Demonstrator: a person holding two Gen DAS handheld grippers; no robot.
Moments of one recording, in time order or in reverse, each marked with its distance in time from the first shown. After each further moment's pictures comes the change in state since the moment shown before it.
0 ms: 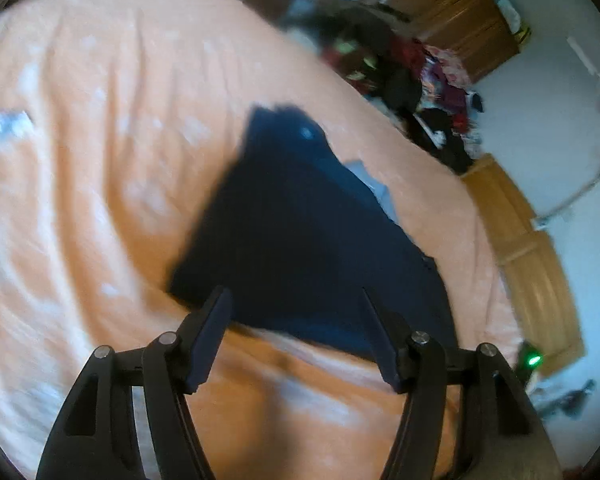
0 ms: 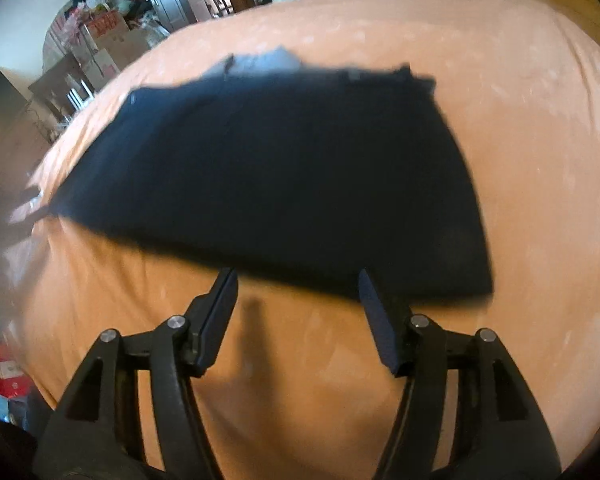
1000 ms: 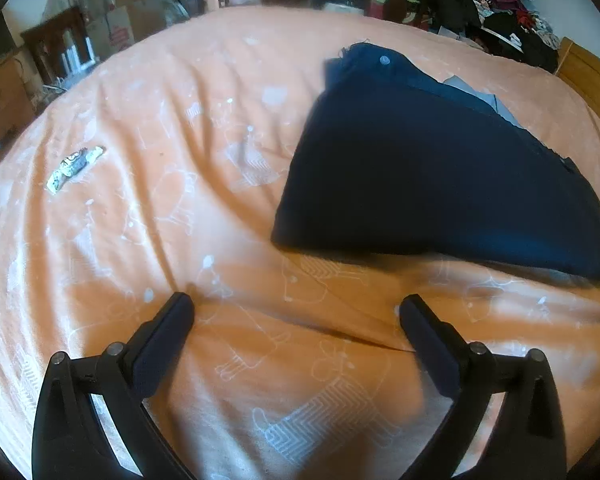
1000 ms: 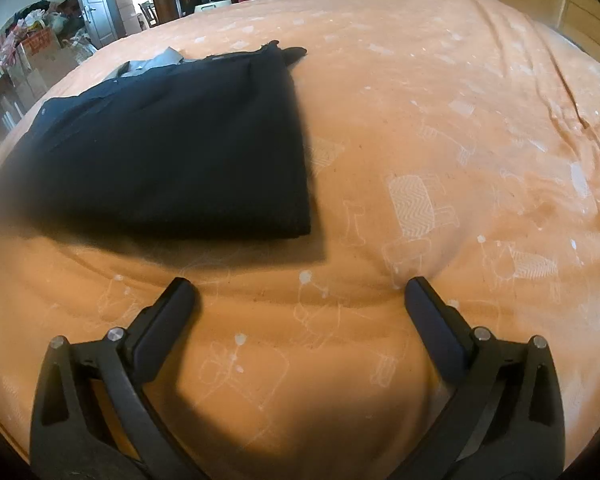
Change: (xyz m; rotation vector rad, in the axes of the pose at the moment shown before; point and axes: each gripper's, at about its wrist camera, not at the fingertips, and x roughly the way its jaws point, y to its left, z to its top) left arm 0.022 -0.012 -0.036 0.340 0.004 0.570; right arm 0.002 -0.076 -0.037 0.112 -0.064 -0.238
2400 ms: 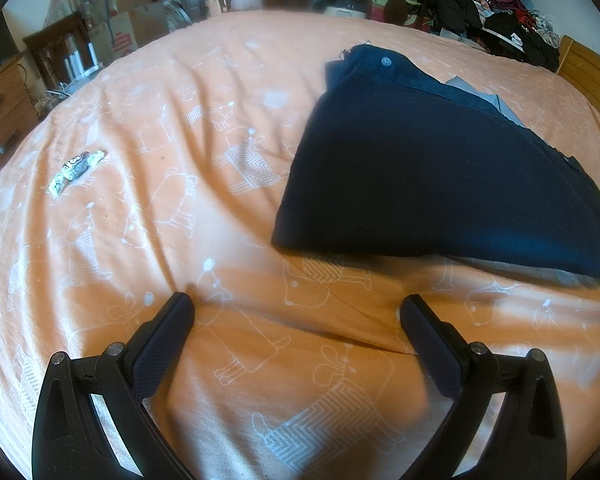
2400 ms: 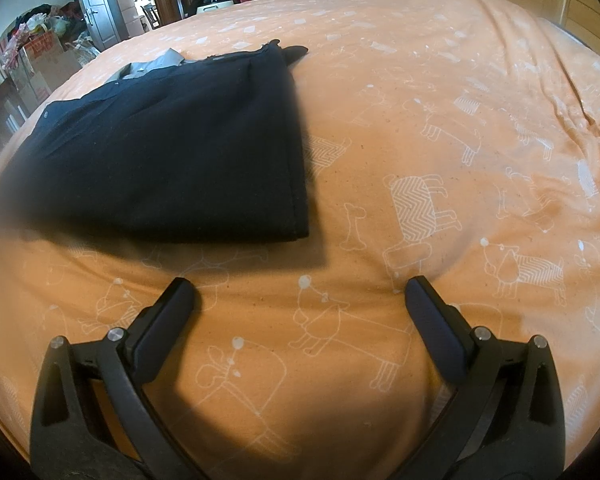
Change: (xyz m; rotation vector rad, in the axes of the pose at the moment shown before) left arm 0.000 -0.004 -0.001 0.009 -0.009 0.018; right arm 0.001 0.001 -0.003 0.009 0.001 0.013
